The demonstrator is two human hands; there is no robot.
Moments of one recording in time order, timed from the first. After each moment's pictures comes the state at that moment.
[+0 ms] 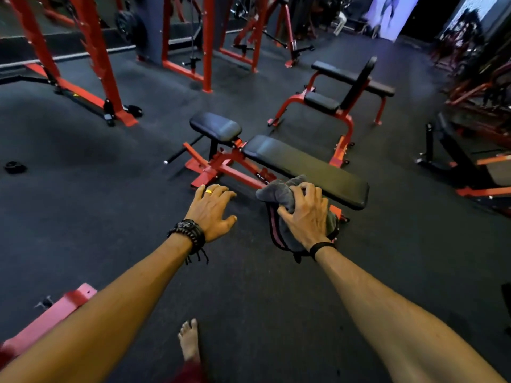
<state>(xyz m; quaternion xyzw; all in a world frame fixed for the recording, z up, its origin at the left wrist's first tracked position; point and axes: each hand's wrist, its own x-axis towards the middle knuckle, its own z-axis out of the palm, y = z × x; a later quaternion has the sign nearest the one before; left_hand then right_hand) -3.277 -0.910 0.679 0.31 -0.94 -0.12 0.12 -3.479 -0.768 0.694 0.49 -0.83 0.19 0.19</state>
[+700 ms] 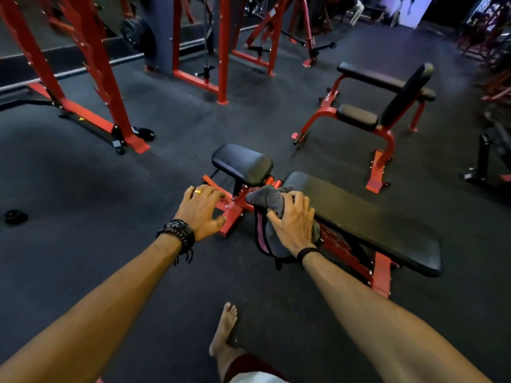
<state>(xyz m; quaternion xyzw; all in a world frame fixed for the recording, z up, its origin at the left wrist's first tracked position) -3.344 -1.349 0.682 0.32 -0.94 -0.12 0.09 -3.546 -1.210 0.659 0.47 -0.84 0.25 0.09</state>
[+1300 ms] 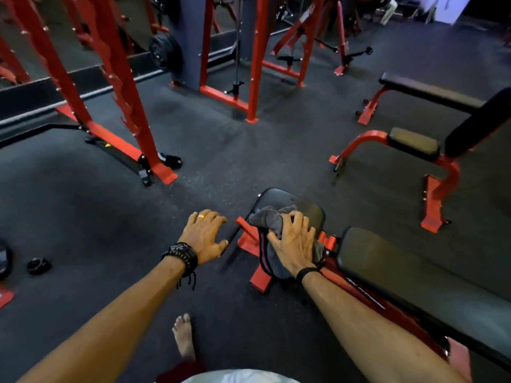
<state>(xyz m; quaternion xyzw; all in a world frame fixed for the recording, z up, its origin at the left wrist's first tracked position) -3.353 -1.706 0.658 0.36 -0.92 -0.13 0.00 -3.555 -1.578 0.636 0.49 -0.85 0.16 0.08</state>
